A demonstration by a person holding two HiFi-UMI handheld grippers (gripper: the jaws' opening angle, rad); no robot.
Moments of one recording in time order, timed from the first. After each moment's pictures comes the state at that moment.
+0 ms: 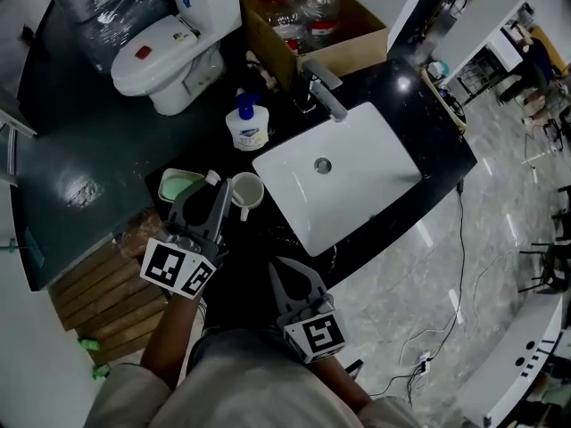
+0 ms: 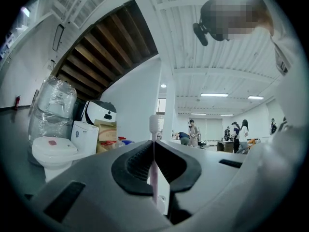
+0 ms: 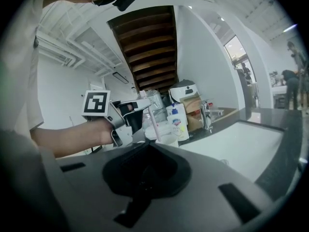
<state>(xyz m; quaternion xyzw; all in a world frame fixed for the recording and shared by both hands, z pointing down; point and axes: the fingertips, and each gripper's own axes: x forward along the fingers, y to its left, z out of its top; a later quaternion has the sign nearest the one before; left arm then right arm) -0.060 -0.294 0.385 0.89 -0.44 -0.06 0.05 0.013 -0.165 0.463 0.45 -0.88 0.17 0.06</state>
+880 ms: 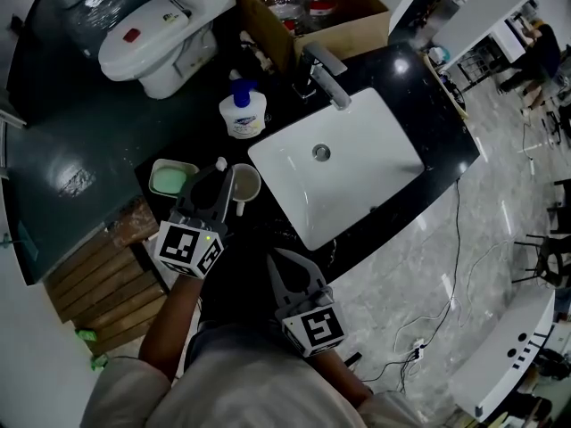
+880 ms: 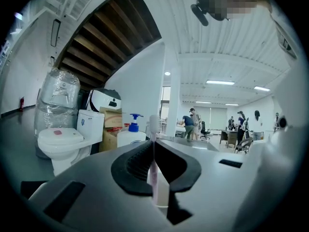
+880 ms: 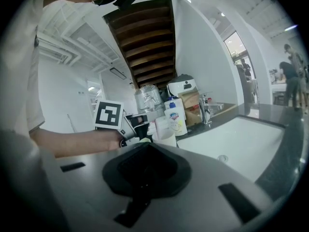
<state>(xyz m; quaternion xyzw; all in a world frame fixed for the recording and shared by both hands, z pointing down) -0.054 -0.329 0.463 0.88 -0.46 0.01 0.08 0.014 -0.180 0.483 0.45 -0.87 0.18 0.08</state>
